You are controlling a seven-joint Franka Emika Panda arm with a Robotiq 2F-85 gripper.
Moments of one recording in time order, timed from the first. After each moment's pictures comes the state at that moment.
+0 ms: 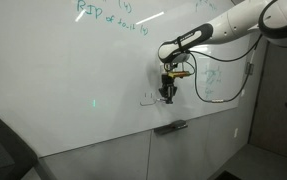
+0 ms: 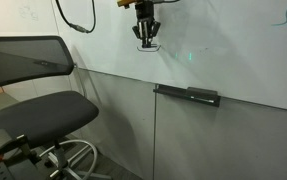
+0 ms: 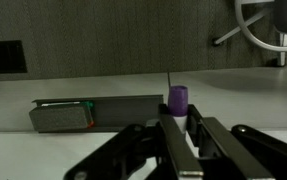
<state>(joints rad) 0.02 0.47 -0.03 -1.42 -0.14 1.82 0.05</state>
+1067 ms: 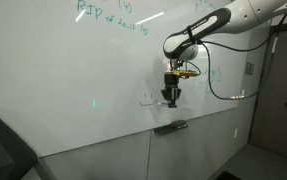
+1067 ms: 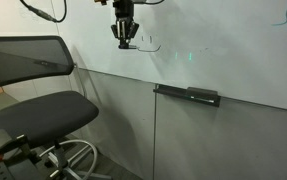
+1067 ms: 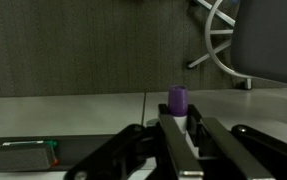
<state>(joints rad) 0.04 0.25 0.02 -1.74 -0.07 1.87 0.07</state>
